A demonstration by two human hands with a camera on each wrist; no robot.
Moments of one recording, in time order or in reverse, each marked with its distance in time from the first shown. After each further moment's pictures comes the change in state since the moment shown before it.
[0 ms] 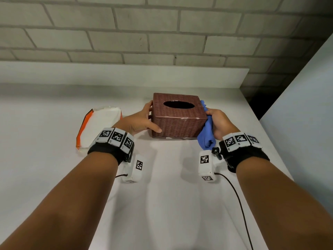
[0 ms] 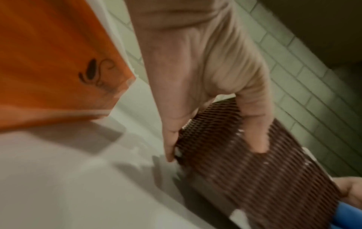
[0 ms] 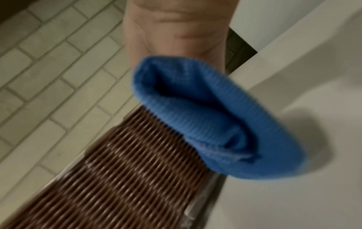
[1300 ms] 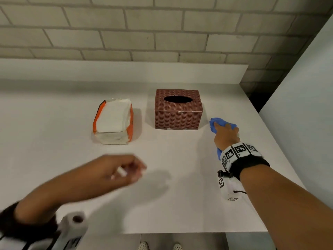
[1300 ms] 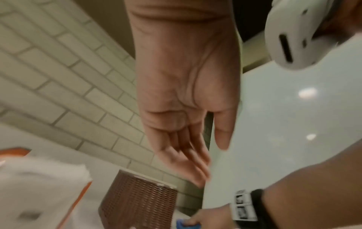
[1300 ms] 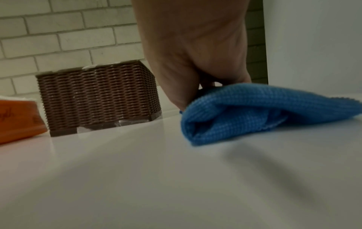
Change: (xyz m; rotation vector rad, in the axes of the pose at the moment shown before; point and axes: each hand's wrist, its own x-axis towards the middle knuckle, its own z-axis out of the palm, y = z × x) left_hand -0.236 -0.005 0.023 0.471 -0.118 0.120; right_hand -0.026 0.060 -0.035 -1.714 0.368 -0.005
